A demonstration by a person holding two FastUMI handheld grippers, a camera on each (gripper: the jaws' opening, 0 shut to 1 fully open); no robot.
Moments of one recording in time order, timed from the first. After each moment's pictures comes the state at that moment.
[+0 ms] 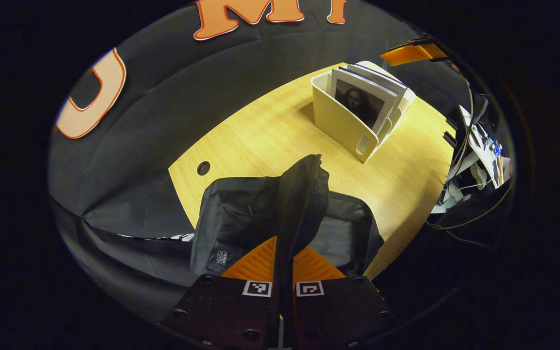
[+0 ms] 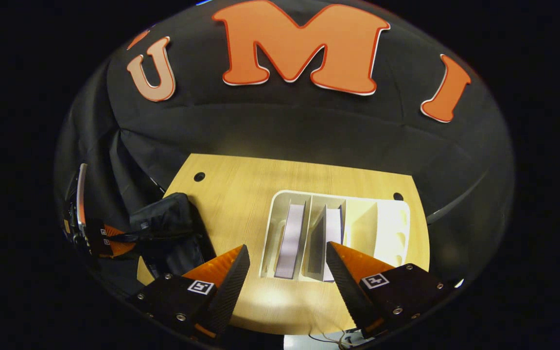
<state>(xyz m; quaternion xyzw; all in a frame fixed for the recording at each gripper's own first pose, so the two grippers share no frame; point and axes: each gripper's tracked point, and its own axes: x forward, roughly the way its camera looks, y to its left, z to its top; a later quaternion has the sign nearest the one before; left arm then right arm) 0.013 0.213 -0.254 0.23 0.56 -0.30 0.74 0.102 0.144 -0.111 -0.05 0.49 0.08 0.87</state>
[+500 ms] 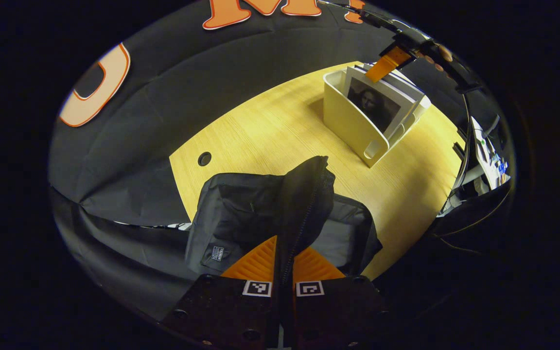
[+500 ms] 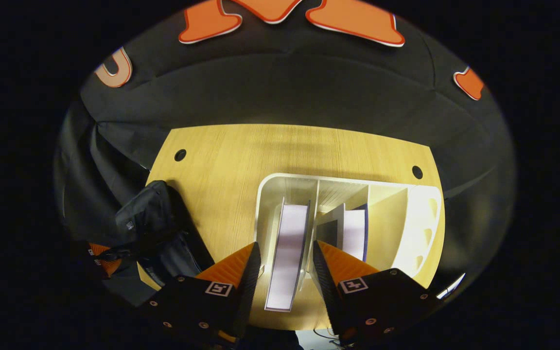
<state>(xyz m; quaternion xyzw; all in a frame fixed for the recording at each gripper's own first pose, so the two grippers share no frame) 0.015 0.202 -0.264 0.21 0.59 -0.26 0.74 0.140 0.147 -0.205 -0.04 0.60 0.07 0.79</state>
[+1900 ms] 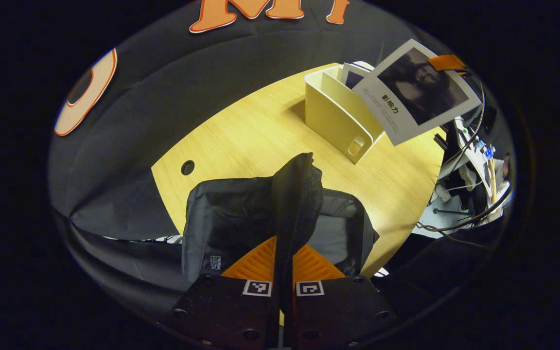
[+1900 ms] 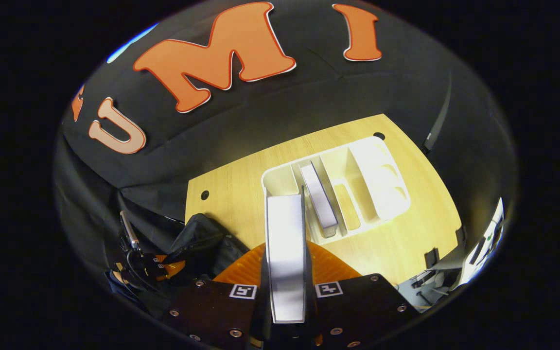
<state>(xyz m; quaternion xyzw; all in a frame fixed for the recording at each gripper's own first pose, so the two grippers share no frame) 0.014 0.211 -0.272 0.20 0.56 -0.35 0.73 0.013 0.132 -0.060 0.18 0.51 -0.02 0.84</state>
